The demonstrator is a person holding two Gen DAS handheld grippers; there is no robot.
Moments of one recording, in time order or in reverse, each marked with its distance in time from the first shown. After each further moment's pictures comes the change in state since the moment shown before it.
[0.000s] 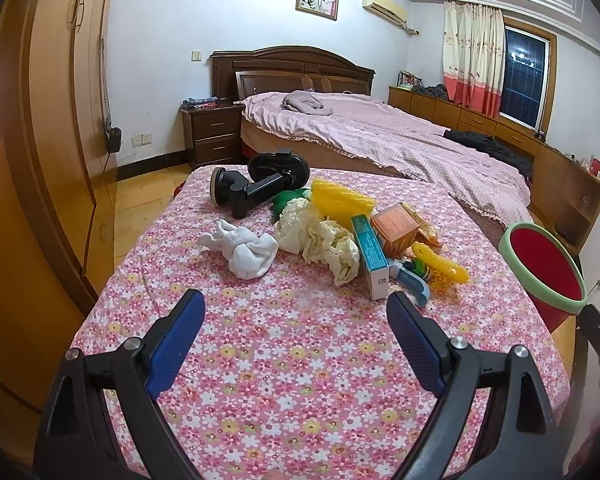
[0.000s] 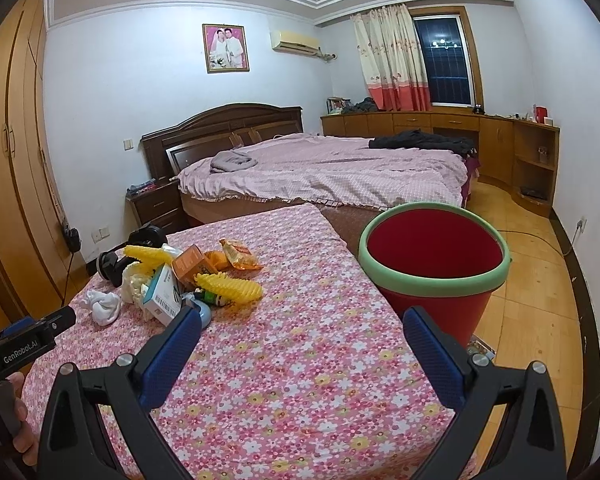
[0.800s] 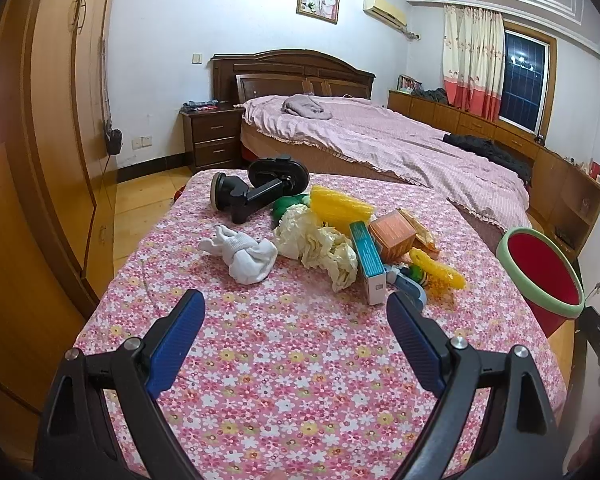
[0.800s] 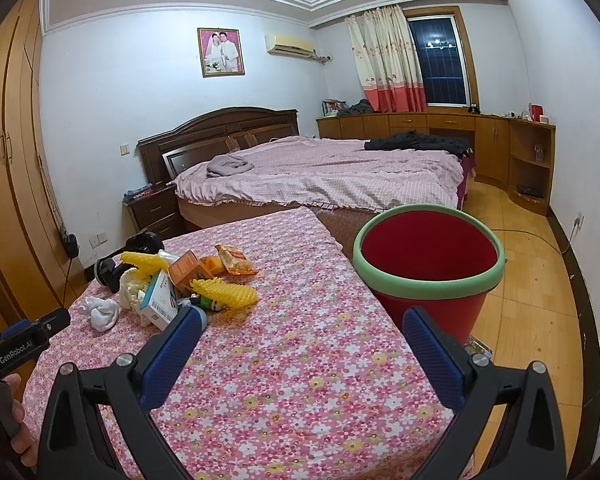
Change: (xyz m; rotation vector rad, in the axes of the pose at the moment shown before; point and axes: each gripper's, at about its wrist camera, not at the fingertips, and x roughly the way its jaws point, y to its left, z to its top) left arm -0.001 -0.003 0.005 -0.006 -0.011 -0.004; right arm -0.003 -0.004 0.004 0.009 -0.009 -0.009
